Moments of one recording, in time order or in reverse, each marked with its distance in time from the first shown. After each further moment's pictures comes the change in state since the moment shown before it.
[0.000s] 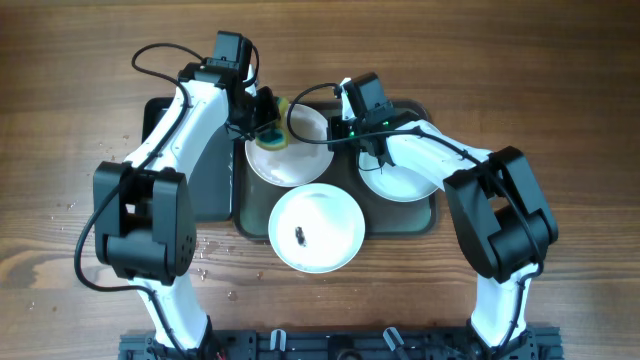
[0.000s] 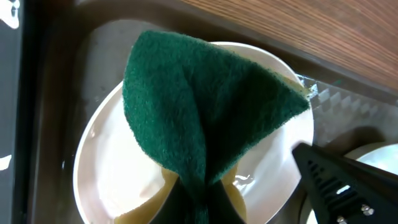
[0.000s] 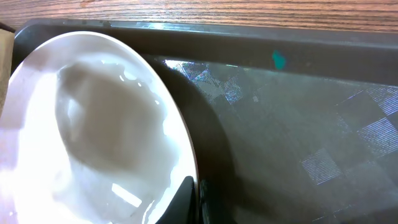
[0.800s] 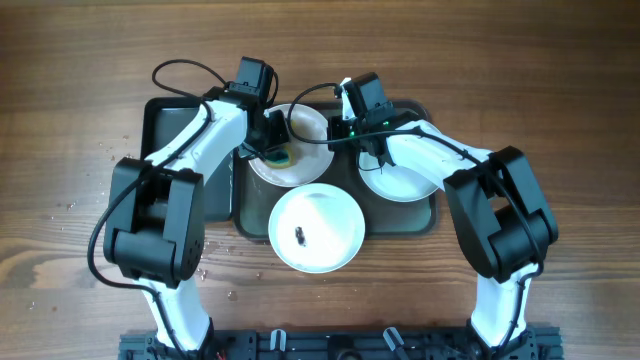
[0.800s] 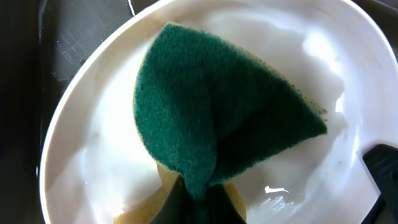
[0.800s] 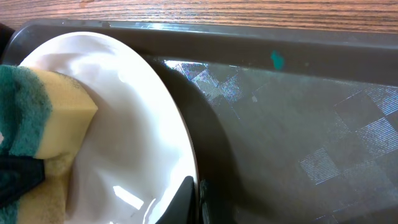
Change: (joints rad) left arm -0.074 0.000 -0.163 0.148 -0.111 0.000; right arm 0.000 0.000 0.000 0.000 0.000 0.000
